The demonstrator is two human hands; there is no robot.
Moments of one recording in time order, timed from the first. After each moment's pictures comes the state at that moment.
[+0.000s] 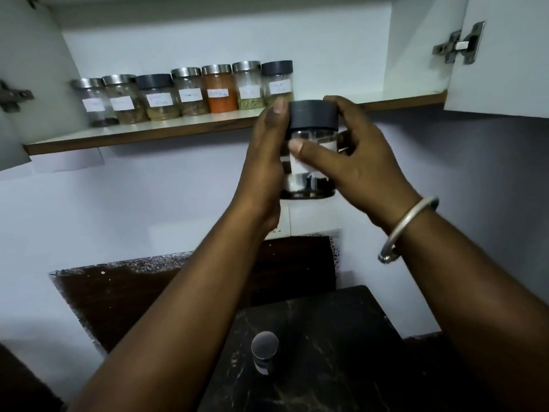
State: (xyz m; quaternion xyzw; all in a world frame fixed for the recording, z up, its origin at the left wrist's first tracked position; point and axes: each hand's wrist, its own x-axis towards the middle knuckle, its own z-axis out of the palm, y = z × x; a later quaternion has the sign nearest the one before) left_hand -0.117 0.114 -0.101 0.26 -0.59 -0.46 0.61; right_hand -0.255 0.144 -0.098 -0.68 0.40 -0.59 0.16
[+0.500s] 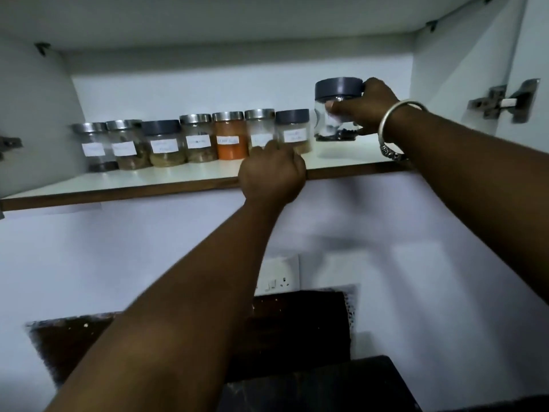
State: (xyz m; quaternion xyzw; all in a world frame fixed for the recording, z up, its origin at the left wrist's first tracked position) left_hand -0.107 -0.084 -0.056 0.57 -0.68 0.31 0.34; right_hand -0.303 -0.108 0.041 -0.63 0.53 -0.54 0.14
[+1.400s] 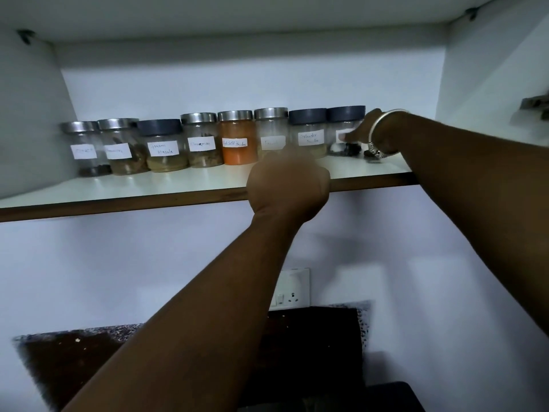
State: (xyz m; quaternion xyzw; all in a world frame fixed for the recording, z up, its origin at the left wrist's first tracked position) left_hand -0.103 -0.102 -0.063 0.56 -0.65 0.37 0.37; right_hand -0.301 -0.236 0.034 -0.64 0.71 -0.29 0.07
